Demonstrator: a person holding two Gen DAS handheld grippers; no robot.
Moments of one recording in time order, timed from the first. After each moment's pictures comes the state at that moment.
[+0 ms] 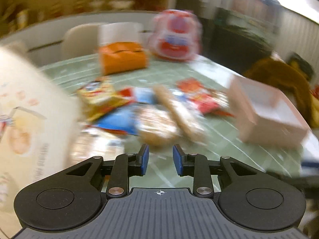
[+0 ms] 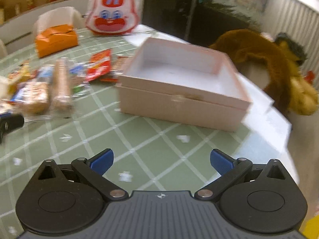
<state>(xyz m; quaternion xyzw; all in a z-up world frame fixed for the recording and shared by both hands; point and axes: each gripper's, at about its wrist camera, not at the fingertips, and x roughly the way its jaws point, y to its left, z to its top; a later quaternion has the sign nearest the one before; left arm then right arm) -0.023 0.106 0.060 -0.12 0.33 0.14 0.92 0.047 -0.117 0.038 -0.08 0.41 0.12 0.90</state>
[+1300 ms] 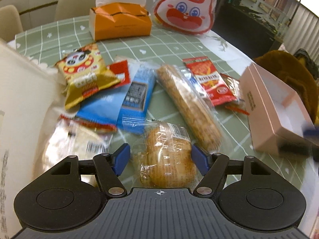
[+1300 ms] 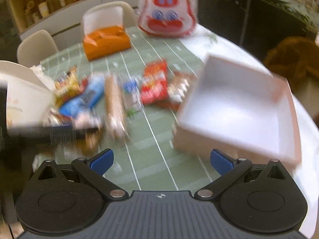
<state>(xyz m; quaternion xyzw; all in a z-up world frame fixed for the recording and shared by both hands) 0.041 0.123 0.029 -0.17 0.42 0.11 0.88 0.115 -0.070 0.101 -0.09 0.43 0.28 0.85</state>
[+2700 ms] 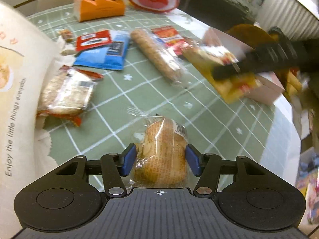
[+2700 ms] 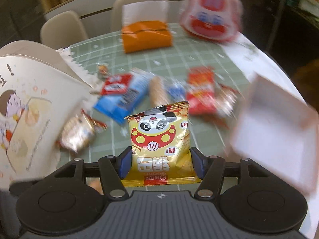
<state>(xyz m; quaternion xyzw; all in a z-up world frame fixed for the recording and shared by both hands) -0.048 0.077 0.035 -0.15 0.45 0.02 0.88 0.077 -0.053 0.096 -0.10 0.46 0.31 0.83</state>
